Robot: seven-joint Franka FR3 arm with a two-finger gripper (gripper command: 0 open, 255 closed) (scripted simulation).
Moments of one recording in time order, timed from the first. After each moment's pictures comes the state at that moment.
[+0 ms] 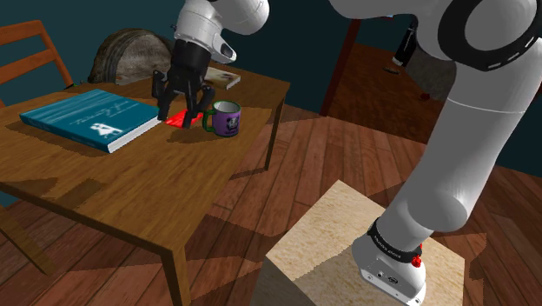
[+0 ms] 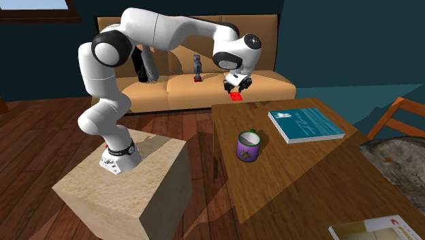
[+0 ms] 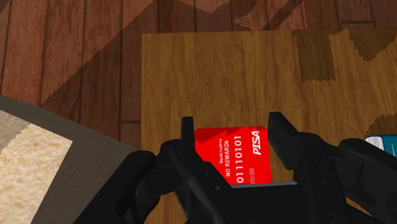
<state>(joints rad) 0.02 0.20 0.38 -1.71 0.53 1.83 1.36</state>
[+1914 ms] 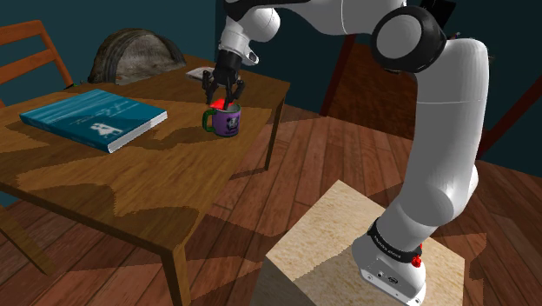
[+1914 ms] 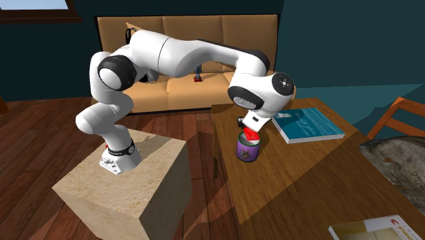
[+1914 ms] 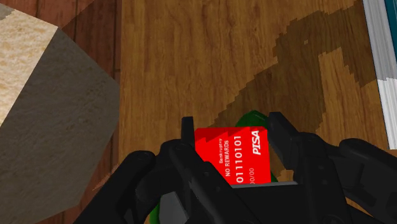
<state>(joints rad) -0.17 0.47 0.24 -1.42 0.43 1.64 1.09</state>
